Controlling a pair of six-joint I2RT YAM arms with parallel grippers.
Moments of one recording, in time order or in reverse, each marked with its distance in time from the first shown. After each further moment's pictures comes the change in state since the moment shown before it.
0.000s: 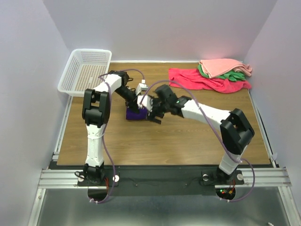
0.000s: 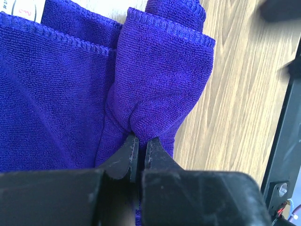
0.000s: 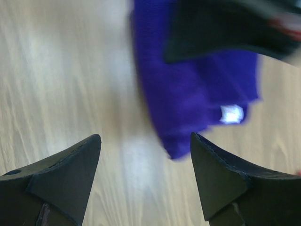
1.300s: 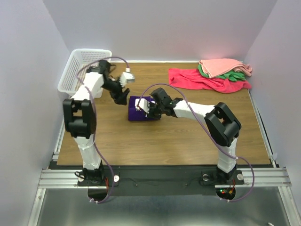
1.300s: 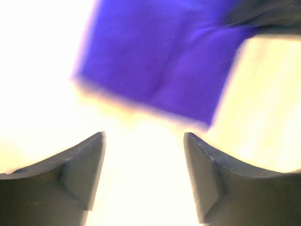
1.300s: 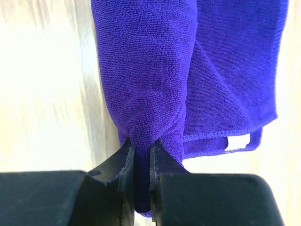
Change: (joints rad) left arm 0.104 -0.294 -0.144 0.154 -0.153 -0.032; right arm 0.035 0.190 -0.011 0.137 0.059 -0.061
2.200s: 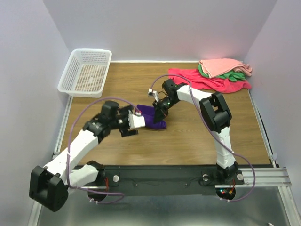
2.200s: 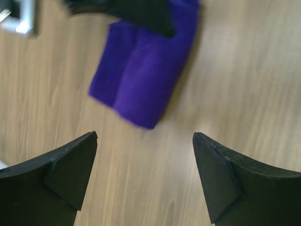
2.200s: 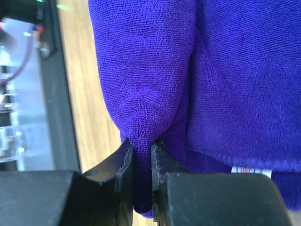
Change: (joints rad) left arm -0.281 -0.977 -0.945 0.648 -0.223 -0.058; right arm -0.232 0.254 0.329 -0.582 -0.681 0.285
